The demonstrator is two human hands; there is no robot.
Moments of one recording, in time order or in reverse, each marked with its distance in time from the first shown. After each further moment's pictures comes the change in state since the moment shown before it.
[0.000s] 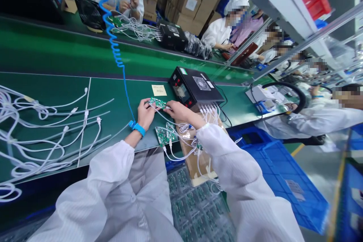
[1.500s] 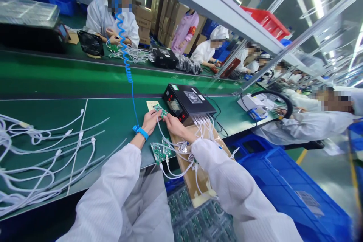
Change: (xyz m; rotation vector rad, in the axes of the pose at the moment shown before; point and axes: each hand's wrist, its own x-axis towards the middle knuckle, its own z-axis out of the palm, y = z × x) left_hand 0.035 -0.006 0.045 -0.141 -0.236 -0.227; right_hand -0.001 0.023 0.029 0.366 0.237 0.131
